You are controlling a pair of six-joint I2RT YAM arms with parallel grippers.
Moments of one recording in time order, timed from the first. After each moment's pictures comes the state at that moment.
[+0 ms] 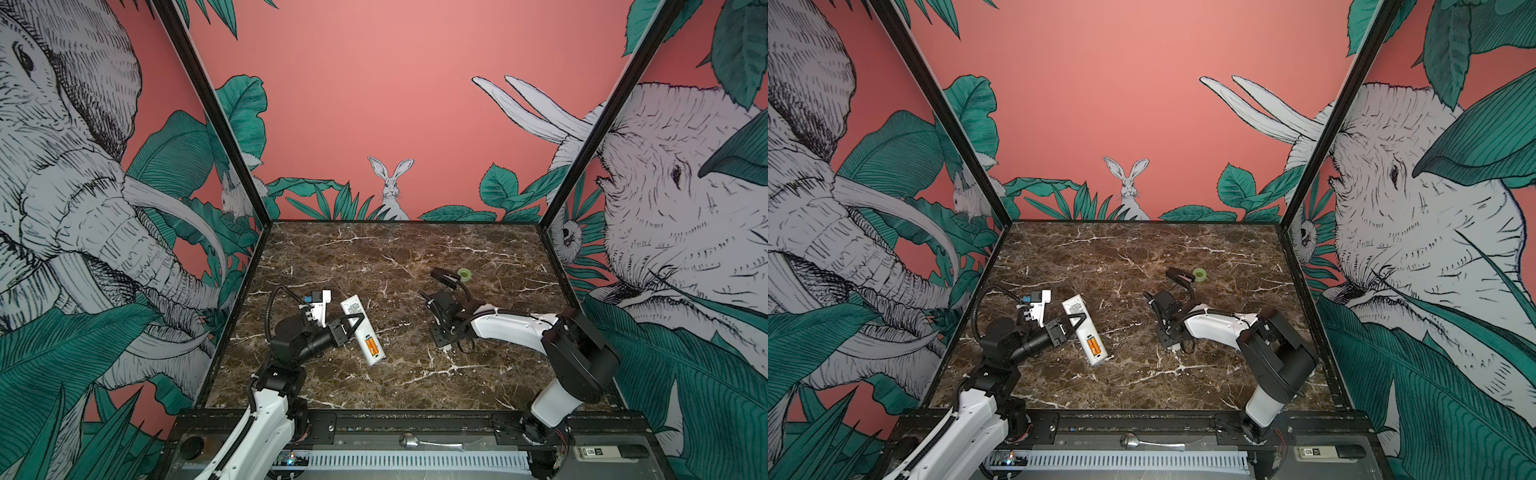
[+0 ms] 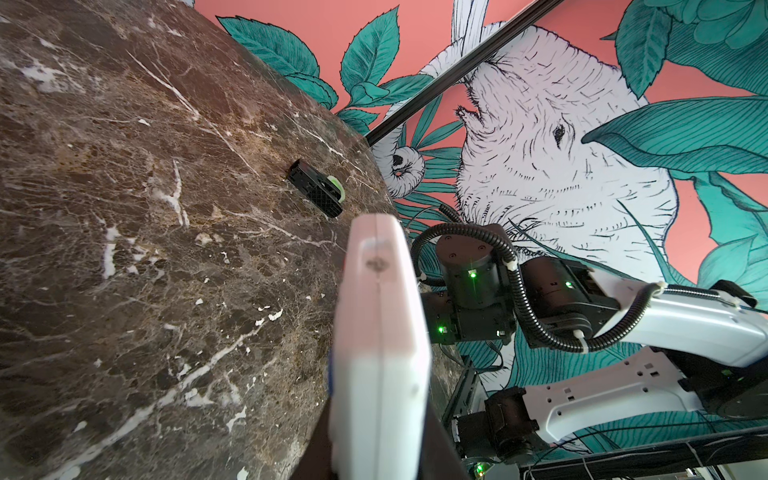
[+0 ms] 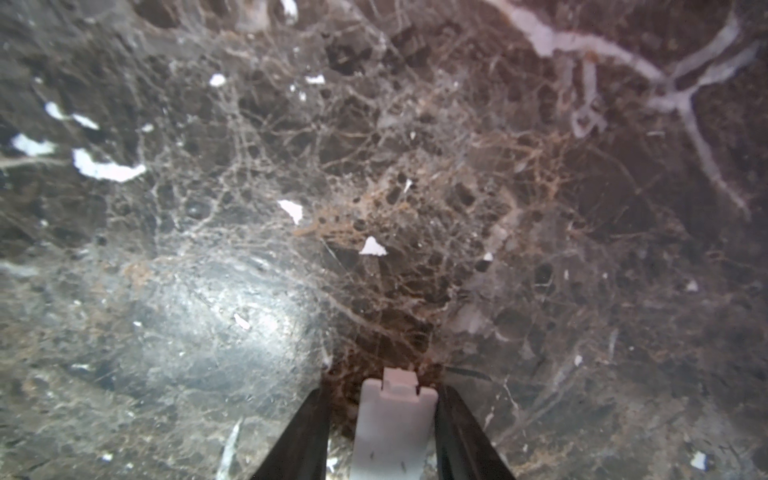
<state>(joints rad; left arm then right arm) -0.26 0.60 0.20 0.24 0.72 -0.84 0.76 1.65 0.90 -0.52 0.12 0.36</state>
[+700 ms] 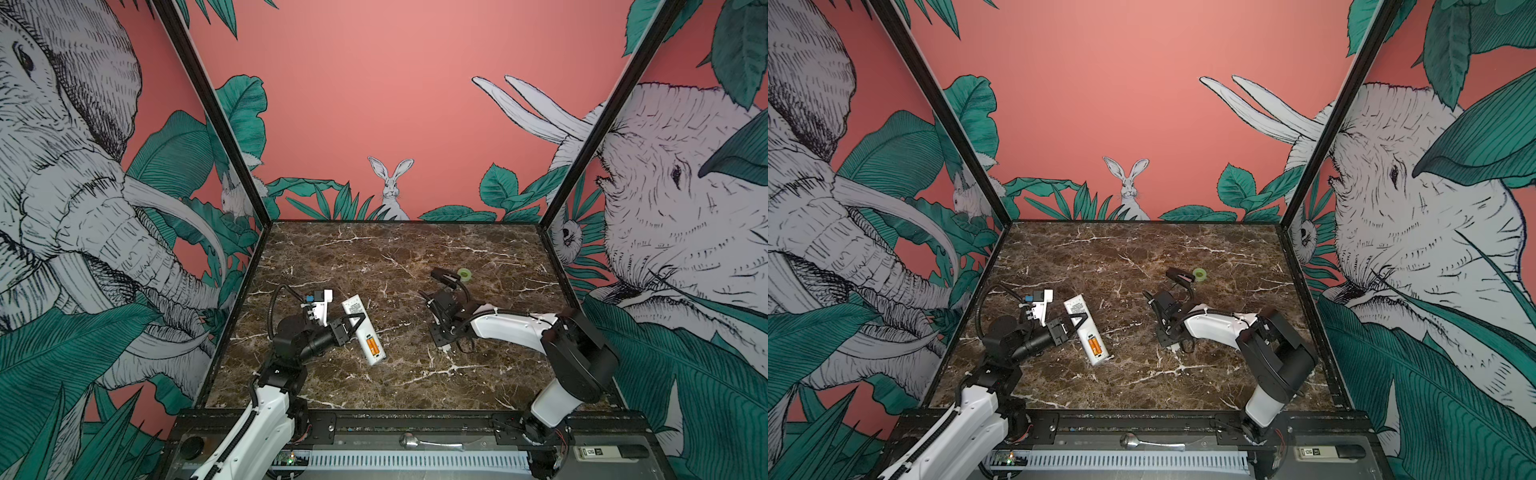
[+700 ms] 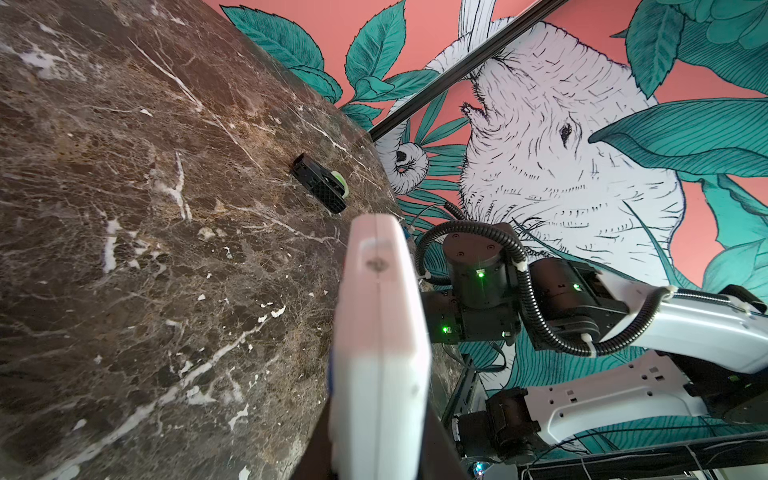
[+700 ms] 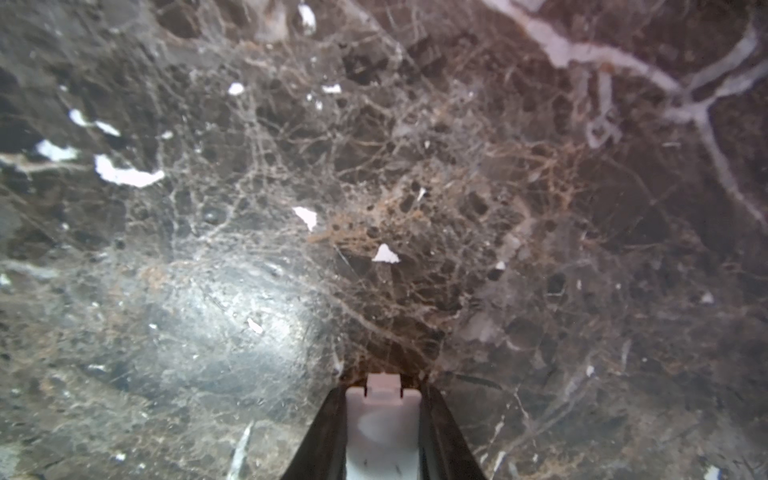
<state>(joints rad) -0.26 0.64 0.20 0.27 0.72 -0.84 0.76 1.66 0.90 -0.51 0.11 0.34</state>
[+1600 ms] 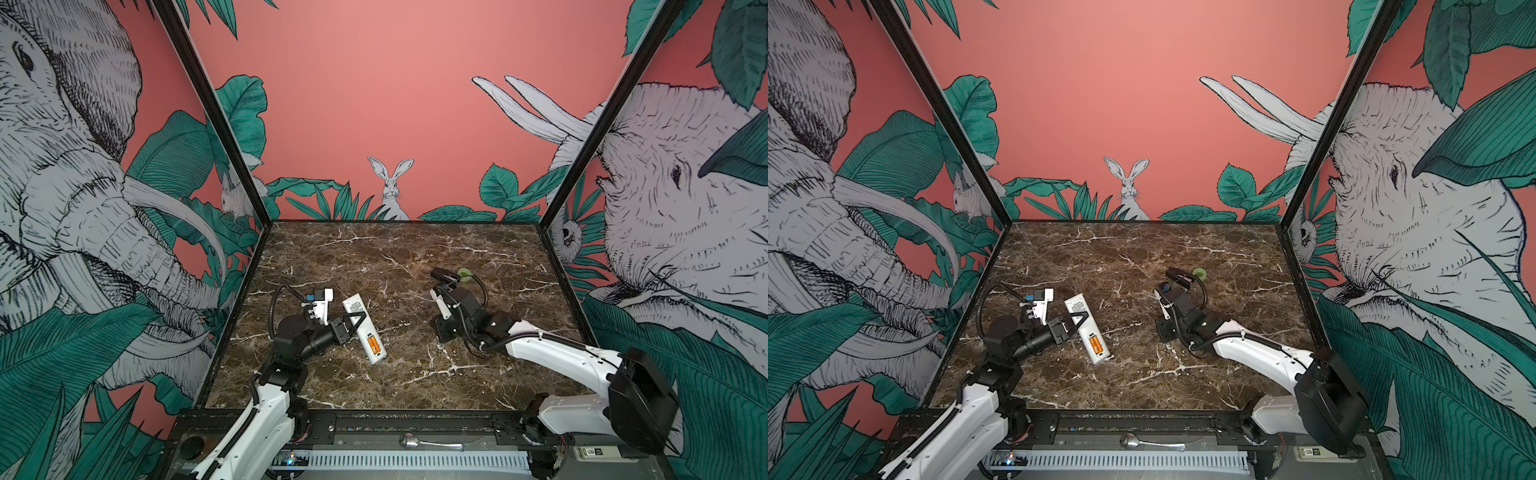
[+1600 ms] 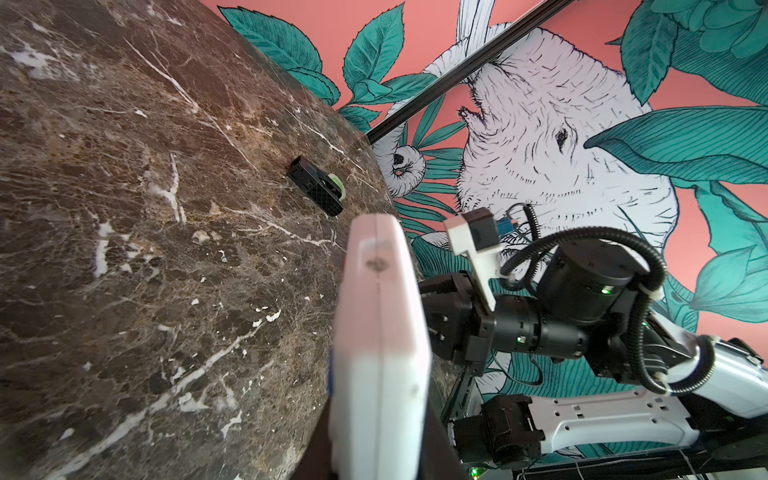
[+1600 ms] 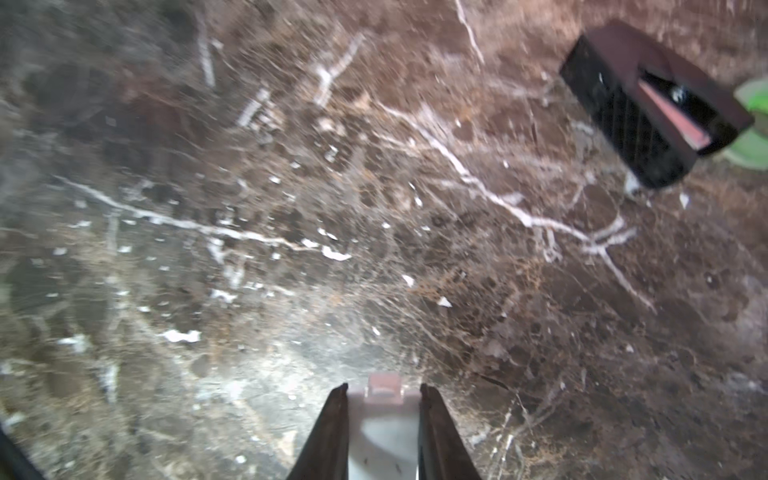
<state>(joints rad) -0.27 0.67 0.20 0.31 0.71 -0.87 0.81 1.28 0.78 -0.33 0.05 0.29</state>
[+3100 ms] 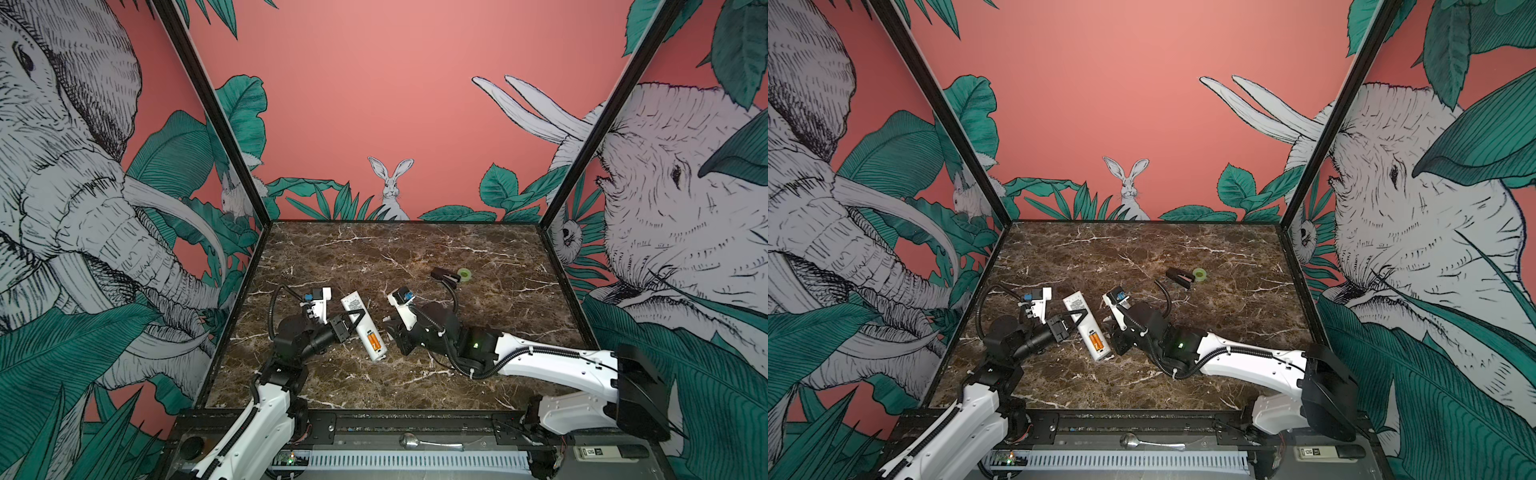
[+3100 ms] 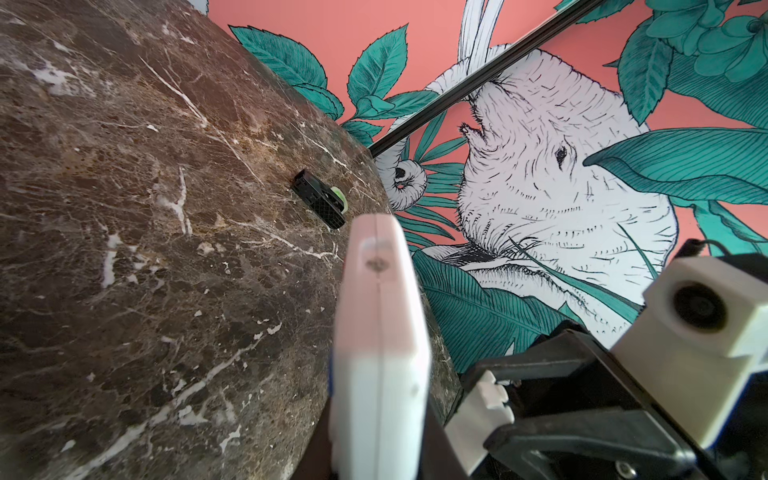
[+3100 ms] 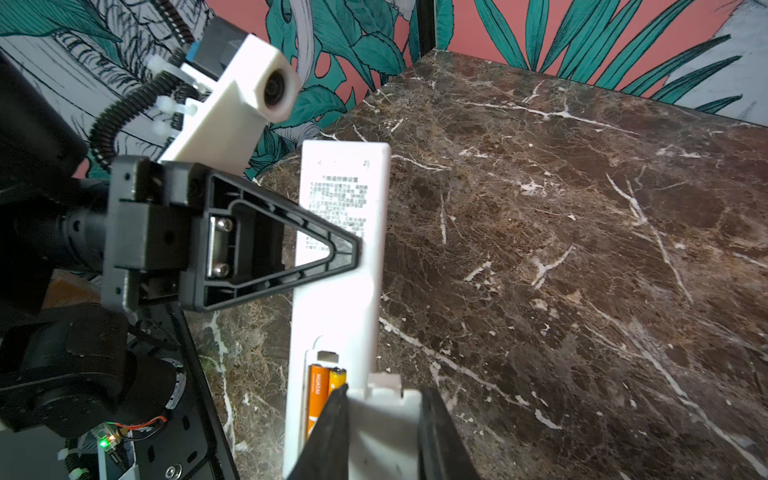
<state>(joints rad) -0.28 0.67 0.19 0.34 0.67 -0.90 1.15 1.36 0.91 0.00 0.13 0.31</state>
